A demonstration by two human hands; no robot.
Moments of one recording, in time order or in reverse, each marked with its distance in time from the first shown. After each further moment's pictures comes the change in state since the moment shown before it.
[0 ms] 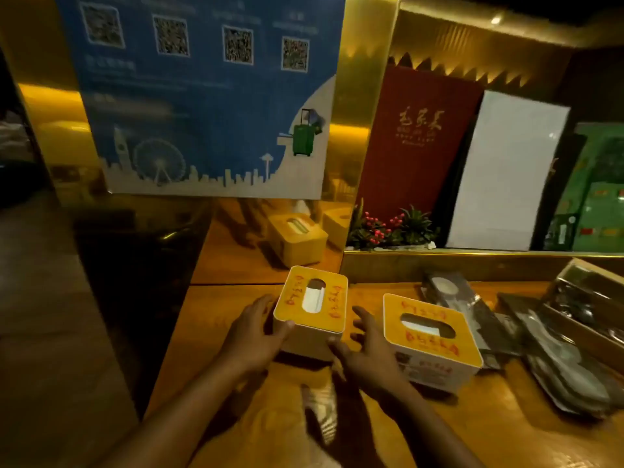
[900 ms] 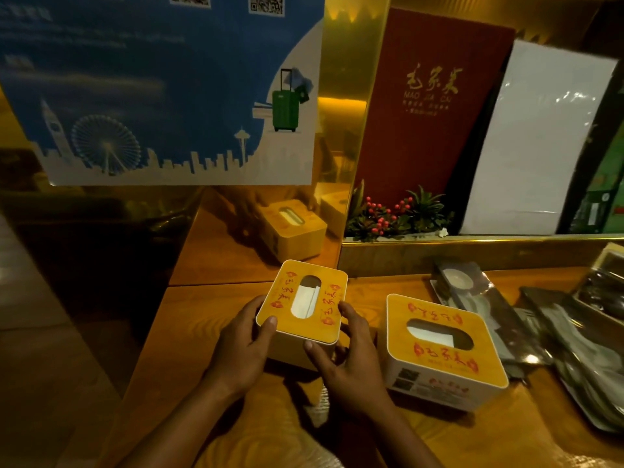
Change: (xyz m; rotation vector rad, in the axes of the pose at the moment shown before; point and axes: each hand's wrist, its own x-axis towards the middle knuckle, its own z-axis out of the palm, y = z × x) left_hand 0.032 -0.019 0.028 -0.257 -0.040 0.057; right_hand 0.038 0.029 0.026 0.097 0.064 -0.216
